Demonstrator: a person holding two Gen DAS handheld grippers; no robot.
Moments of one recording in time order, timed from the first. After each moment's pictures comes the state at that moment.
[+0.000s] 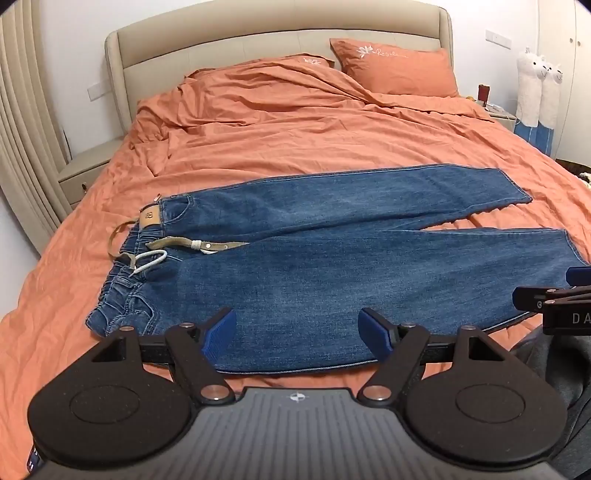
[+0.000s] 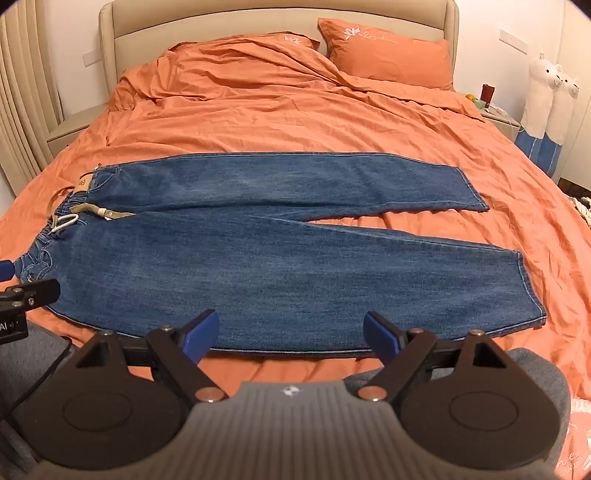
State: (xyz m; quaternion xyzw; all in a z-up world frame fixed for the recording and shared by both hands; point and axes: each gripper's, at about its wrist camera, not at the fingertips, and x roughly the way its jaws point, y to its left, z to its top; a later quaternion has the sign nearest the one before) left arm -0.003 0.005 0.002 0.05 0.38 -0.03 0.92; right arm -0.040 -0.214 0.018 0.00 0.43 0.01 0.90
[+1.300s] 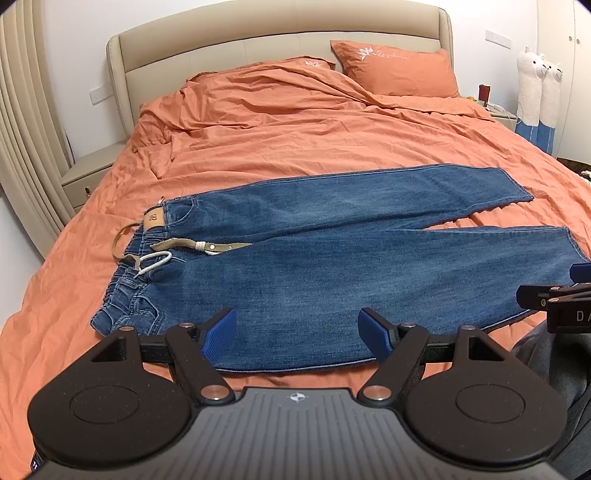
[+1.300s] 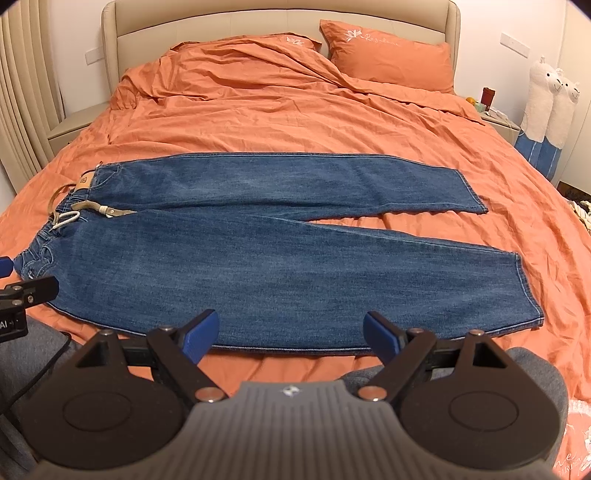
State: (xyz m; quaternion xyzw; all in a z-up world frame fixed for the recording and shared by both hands) left arm -0.003 0.002 0.005 0.06 0.38 -0.02 0.92; right arm -0.046 -0.212 0.019 -0.01 0.43 0.01 0.90
